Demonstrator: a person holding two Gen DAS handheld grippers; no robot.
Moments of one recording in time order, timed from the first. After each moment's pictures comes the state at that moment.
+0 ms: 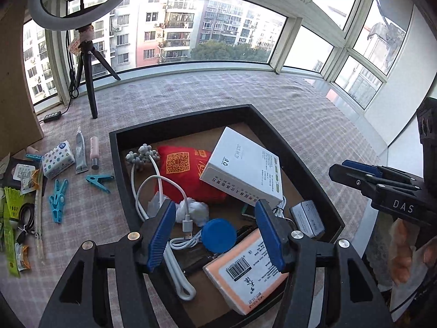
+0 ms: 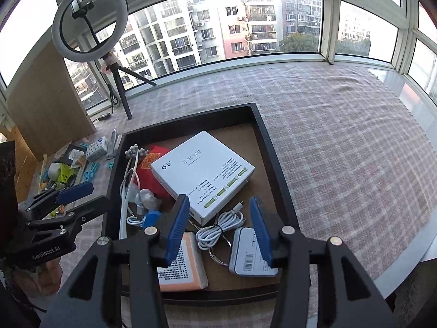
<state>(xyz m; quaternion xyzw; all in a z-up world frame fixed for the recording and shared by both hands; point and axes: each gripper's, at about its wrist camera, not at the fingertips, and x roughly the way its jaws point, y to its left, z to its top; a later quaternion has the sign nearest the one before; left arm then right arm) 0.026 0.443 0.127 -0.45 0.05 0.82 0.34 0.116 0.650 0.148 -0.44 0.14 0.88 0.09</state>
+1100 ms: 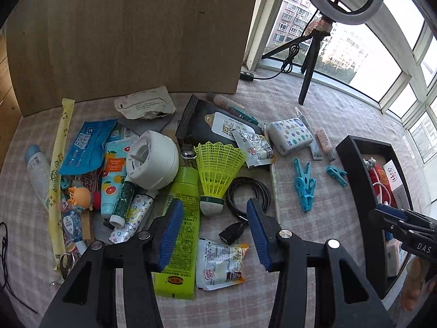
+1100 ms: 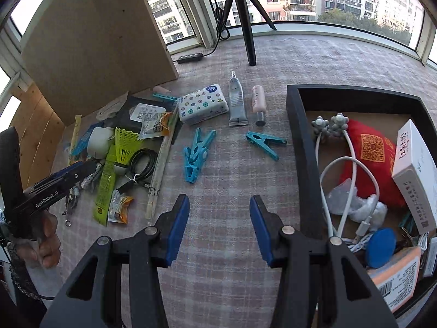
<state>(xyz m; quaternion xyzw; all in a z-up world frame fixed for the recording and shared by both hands) -0.141 0.126 0.065 -0.50 0.00 0.85 0.17 -0.045 0.371 0.076 -0.53 0.13 0.84 -0.01</state>
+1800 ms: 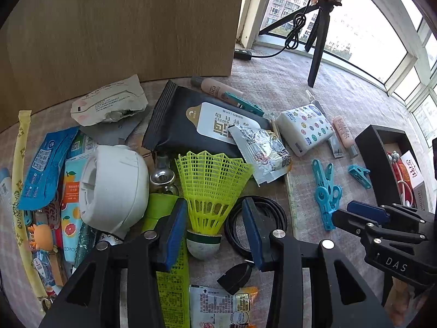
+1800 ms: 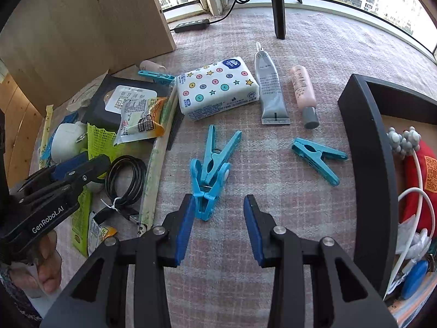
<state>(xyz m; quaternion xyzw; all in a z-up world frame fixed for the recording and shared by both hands) -0.184 0.158 0.019 -0.53 0.02 0.83 0.18 -0.115 0.341 0.020 -0.57 0.11 0.81 0.00</state>
